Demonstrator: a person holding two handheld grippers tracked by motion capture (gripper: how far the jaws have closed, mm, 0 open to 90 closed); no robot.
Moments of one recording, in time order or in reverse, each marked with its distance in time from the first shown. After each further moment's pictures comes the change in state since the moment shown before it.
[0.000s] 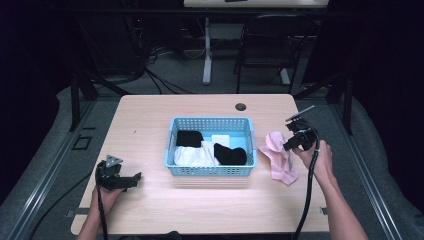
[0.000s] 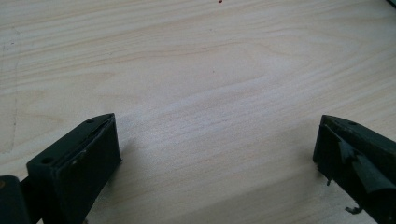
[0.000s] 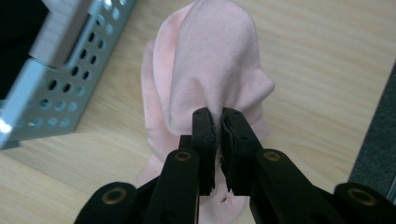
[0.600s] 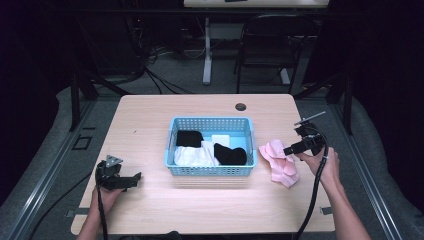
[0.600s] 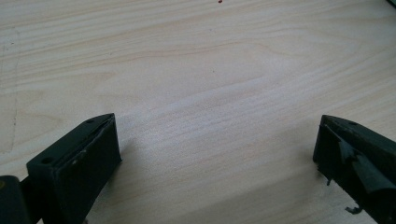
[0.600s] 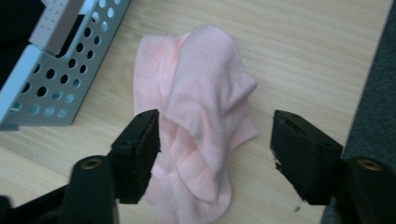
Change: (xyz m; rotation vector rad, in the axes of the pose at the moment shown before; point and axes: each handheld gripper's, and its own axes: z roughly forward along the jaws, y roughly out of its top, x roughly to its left) left arm 0.000 0.000 0.000 -0.002 0.001 0.000; right arm -0.014 -0.023 -0.007 -0.056 0.019 0.033
